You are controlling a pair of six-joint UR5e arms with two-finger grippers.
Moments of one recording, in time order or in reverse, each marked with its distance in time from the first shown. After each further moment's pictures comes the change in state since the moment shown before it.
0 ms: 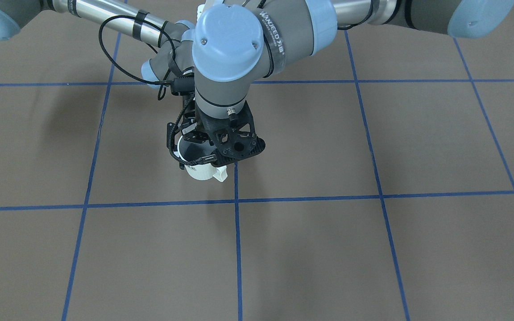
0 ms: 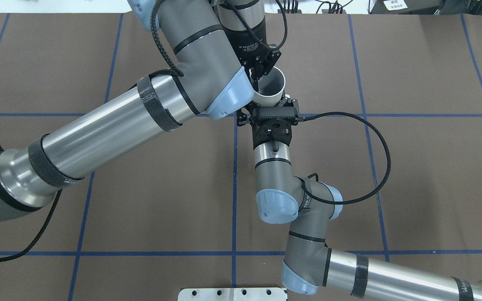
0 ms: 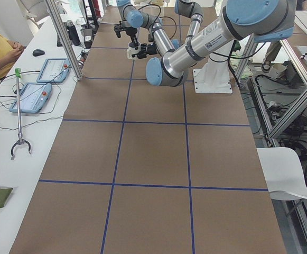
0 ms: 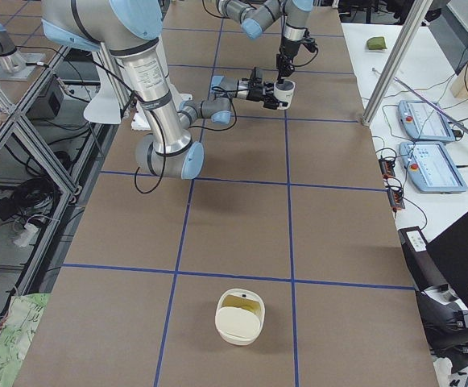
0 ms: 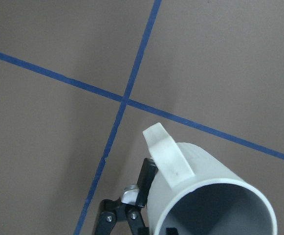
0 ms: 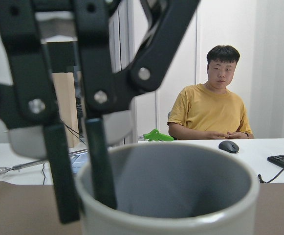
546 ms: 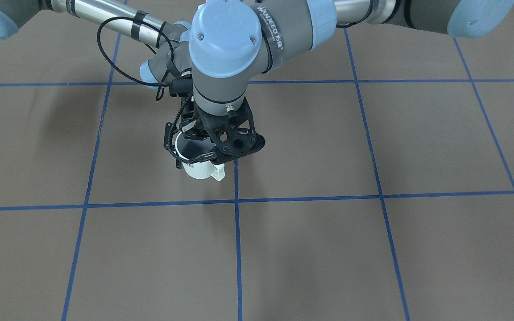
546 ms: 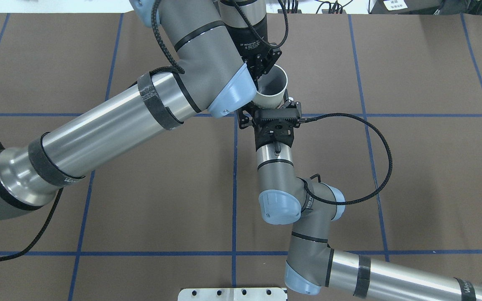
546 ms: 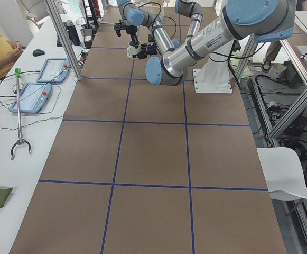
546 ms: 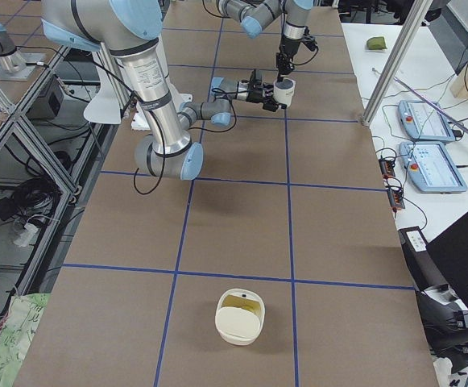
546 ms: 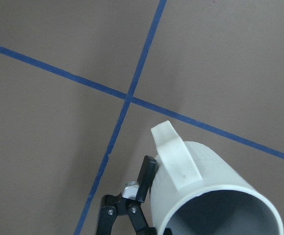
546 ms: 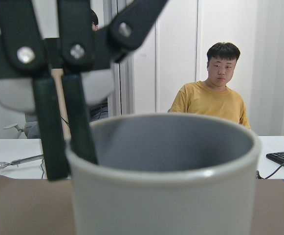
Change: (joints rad) left arm -0.004 -0.011 -0.014 0.030 -0.004 0.000; right arm -0.003 -0.015 -0.006 0.005 0.008 0.001
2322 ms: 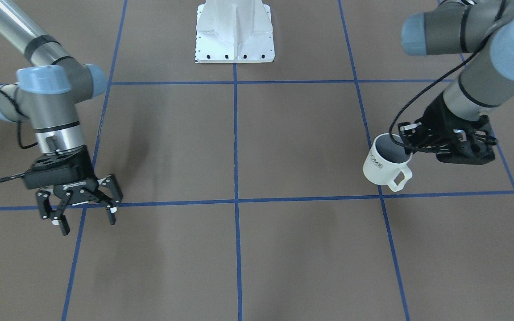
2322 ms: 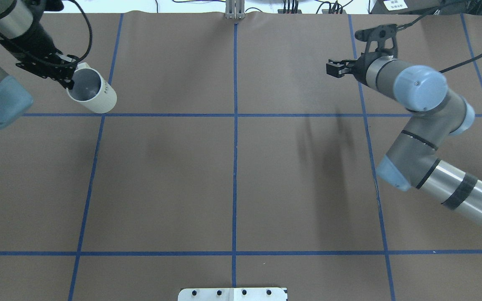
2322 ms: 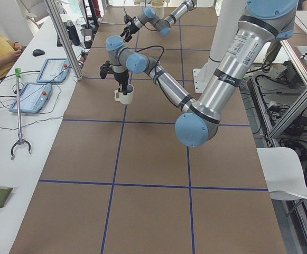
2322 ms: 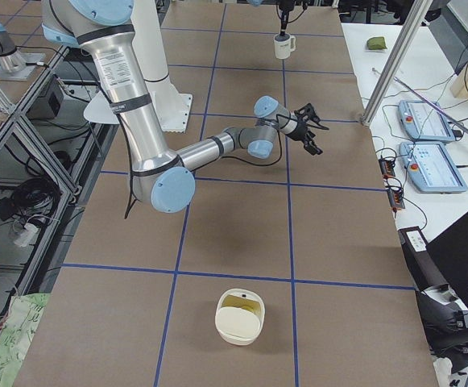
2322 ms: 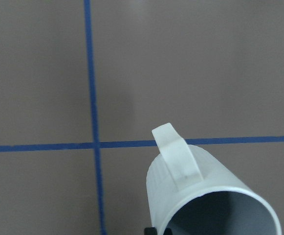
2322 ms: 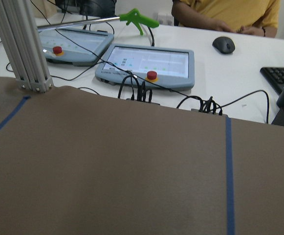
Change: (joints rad) left arm -0.325 0.768 -0.484 -0.013 -0.008 0.858; right arm 0.556 -0.268 0.120 -0.020 1.102 -0.206
